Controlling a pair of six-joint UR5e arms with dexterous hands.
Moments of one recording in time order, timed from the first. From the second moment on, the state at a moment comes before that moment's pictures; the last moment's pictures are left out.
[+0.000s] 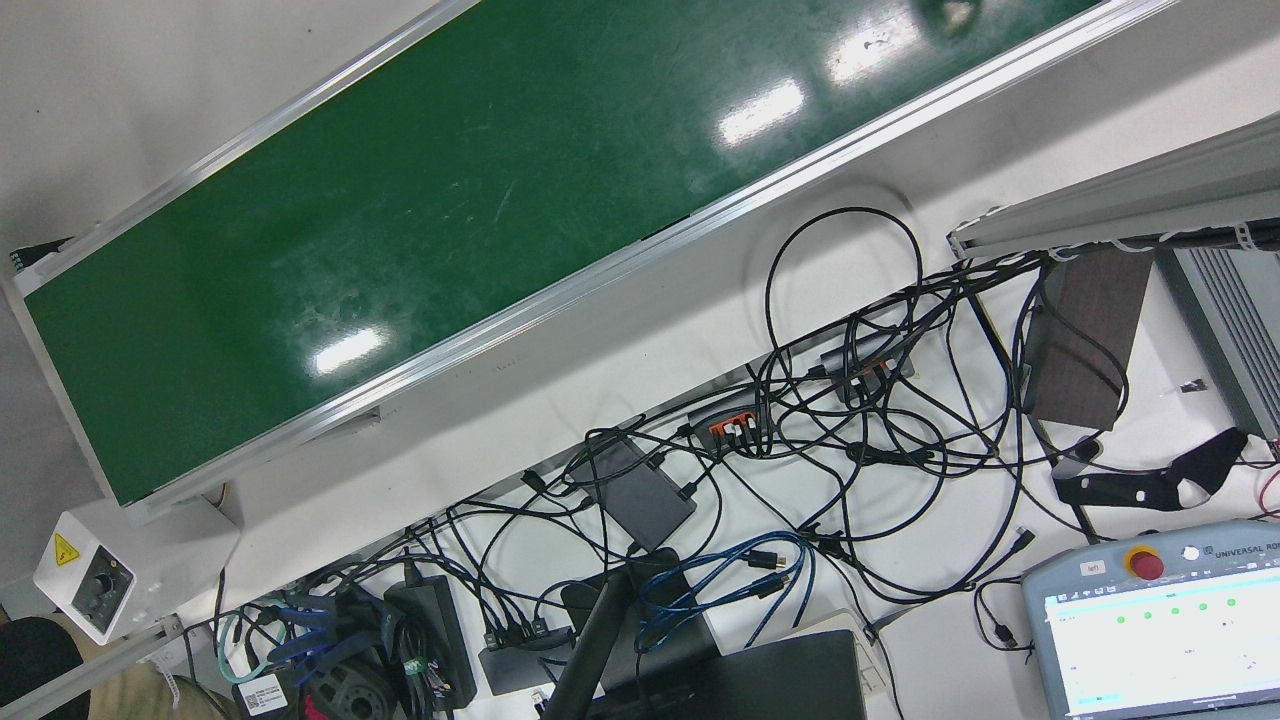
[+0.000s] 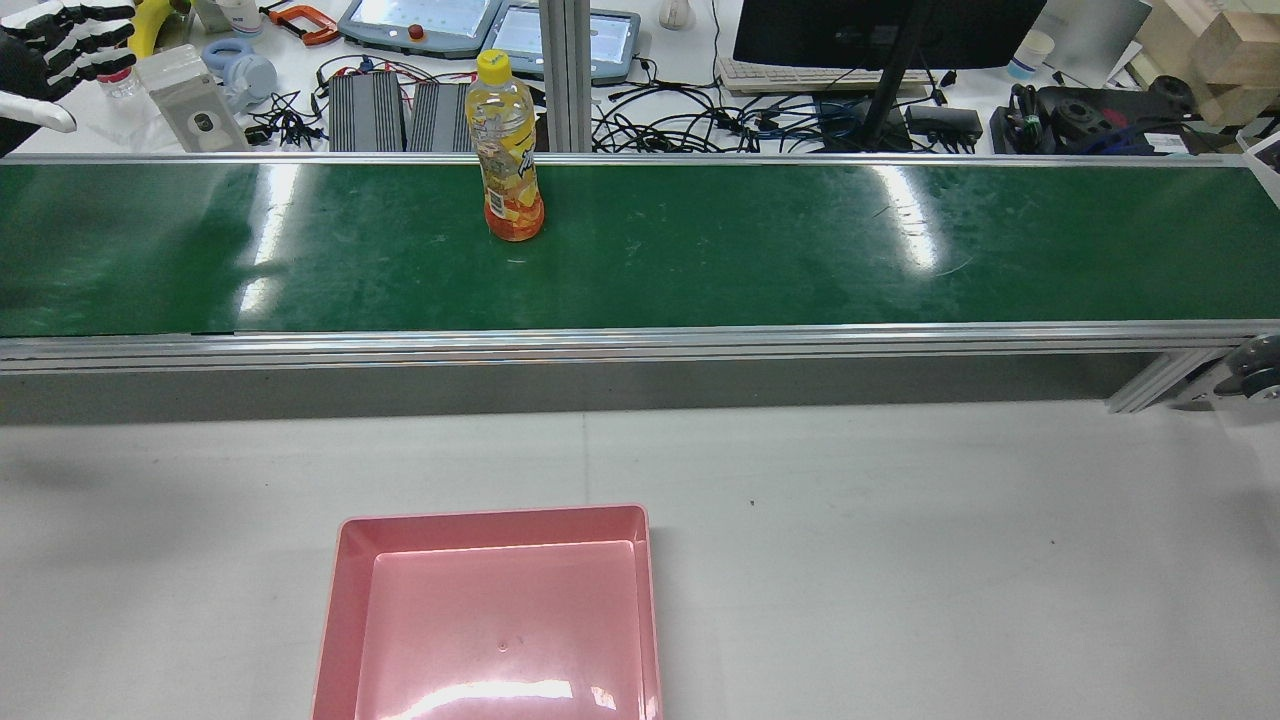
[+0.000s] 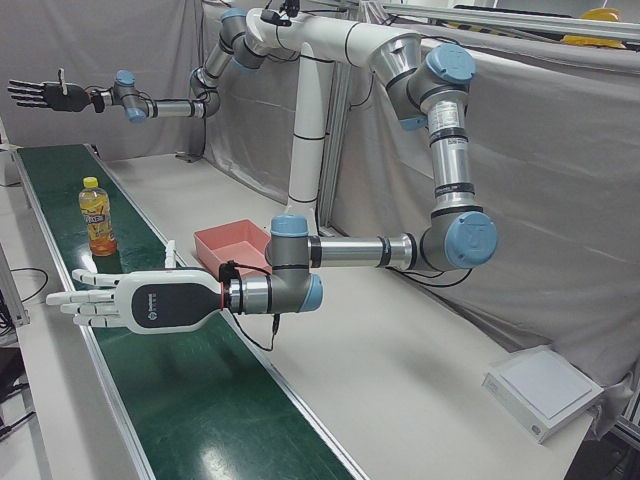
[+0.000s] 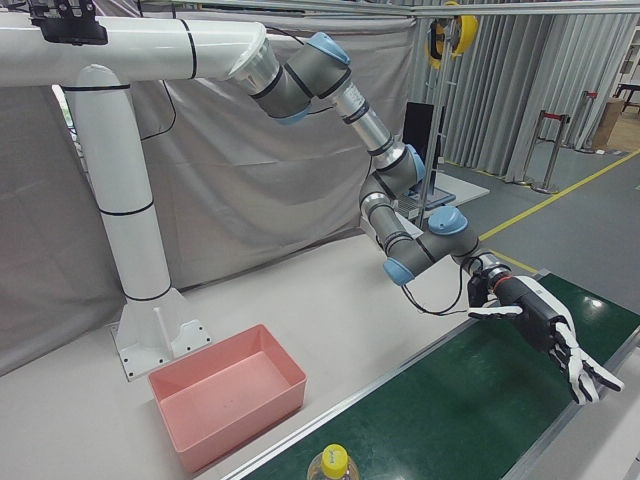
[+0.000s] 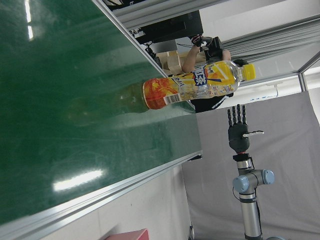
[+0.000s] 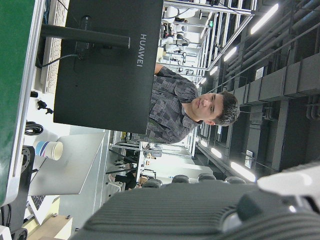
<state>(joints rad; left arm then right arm) -1.20 -1.92 -1.57 0.01 1.50 0.37 1.57 -1.50 1.58 -3.22 -1.58 -0.10</state>
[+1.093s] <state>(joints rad) -1.05 -2.07 -1.56 0.12 1.49 0.44 1.57 -1.50 1.58 -3.22 -1.58 -0.10</state>
